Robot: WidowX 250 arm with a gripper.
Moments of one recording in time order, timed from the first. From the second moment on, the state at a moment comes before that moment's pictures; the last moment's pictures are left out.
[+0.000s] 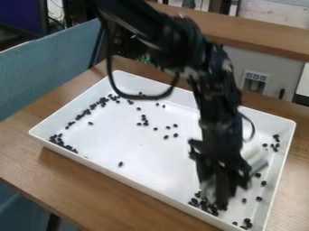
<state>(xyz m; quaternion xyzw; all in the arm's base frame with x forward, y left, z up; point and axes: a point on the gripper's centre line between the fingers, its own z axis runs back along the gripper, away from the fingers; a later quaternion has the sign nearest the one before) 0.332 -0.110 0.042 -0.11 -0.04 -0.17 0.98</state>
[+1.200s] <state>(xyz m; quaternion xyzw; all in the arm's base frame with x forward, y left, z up) 0.377 0.177 0.028 -0.02 -0.06 0.10 0.99</state>
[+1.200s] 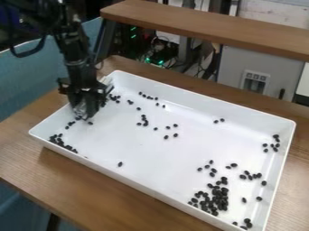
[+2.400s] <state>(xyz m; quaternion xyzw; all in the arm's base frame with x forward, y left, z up) 0.404 0.027 0.015 -0.05 0.01 -0.10 0.99</state>
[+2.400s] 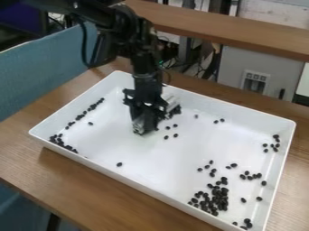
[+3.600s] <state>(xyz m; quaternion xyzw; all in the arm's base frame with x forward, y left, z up) 0.346 -0.112 0.046 -0.08 0.03 -0.22 0.97</state>
